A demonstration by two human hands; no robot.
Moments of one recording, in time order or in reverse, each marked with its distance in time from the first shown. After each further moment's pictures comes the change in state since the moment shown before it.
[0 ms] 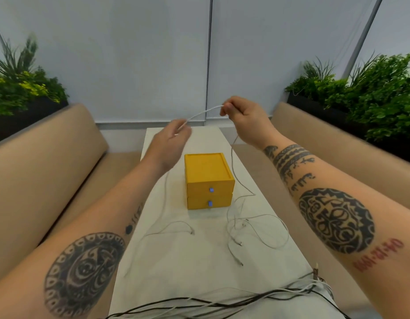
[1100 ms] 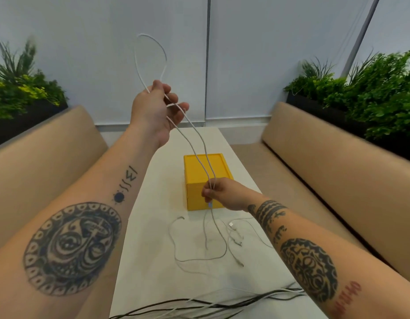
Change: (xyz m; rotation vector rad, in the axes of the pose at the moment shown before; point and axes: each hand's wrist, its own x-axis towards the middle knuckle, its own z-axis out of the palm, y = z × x) left_hand 0.030 0.067 -0.019 -0.834 0.242 -0.200; right_hand -0.090 0.057 0.082 0.042 -0.631 0.327
